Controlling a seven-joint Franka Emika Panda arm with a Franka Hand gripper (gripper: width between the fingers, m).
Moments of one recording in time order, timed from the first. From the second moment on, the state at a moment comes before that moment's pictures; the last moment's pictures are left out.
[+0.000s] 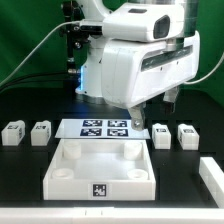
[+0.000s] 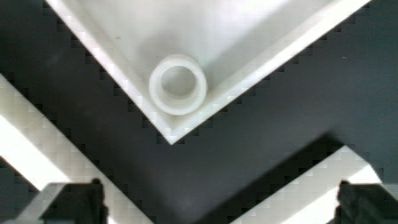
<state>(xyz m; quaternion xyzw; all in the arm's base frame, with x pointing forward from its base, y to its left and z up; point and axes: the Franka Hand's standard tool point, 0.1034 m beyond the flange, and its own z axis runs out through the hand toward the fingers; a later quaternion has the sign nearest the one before) 0.564 0.055 0.113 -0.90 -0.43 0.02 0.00</state>
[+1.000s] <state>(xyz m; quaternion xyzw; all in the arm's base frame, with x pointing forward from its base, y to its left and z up) 0.564 0.055 0.113 -0.89 -0.45 0.02 0.00</state>
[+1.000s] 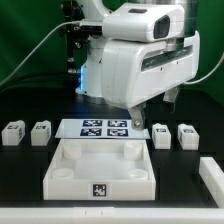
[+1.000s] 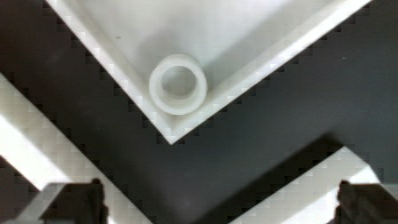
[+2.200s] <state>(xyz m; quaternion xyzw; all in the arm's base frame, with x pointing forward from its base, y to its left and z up) 0.446 -0.008 0.028 -0.70 -0.71 0.02 0.03</state>
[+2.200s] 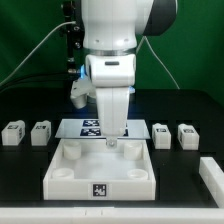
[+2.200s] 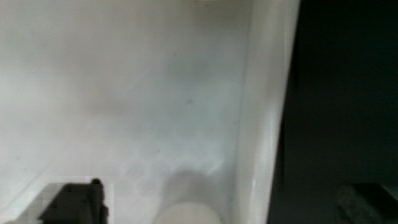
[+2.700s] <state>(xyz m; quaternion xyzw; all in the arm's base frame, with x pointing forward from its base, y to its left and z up) 0.446 -0.018 0.011 -0.71 -0.70 0.01 0.03</state>
